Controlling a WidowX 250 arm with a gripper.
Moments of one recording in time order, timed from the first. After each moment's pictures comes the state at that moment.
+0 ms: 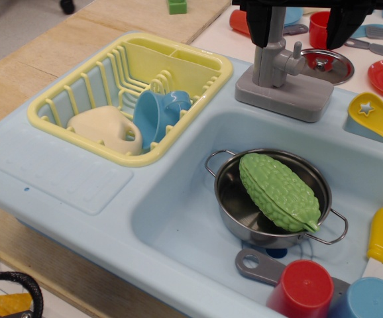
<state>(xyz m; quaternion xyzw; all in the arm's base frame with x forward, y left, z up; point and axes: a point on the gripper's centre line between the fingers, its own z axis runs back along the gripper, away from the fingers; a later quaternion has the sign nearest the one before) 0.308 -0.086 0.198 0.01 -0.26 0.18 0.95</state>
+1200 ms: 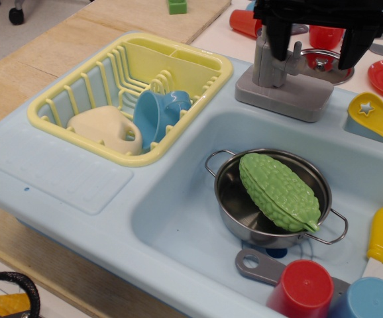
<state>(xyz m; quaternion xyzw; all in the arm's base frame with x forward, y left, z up) 0.335 -0.094 0.175 0.01 -0.23 0.11 0.97</state>
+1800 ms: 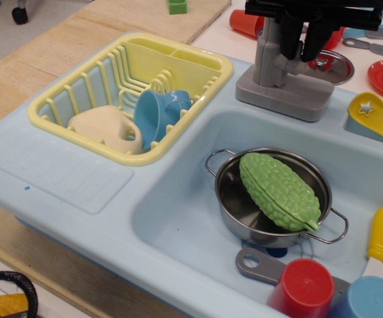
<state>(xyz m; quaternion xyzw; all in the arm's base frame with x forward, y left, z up) 0.340 -0.085 0.173 0.02 -0.23 0.12 0.96</state>
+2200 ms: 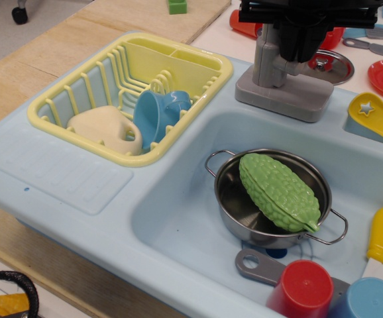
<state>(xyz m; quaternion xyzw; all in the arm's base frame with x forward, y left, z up) 0.324 -0.080 0.169 0.00 -0.24 0.17 0.95</state>
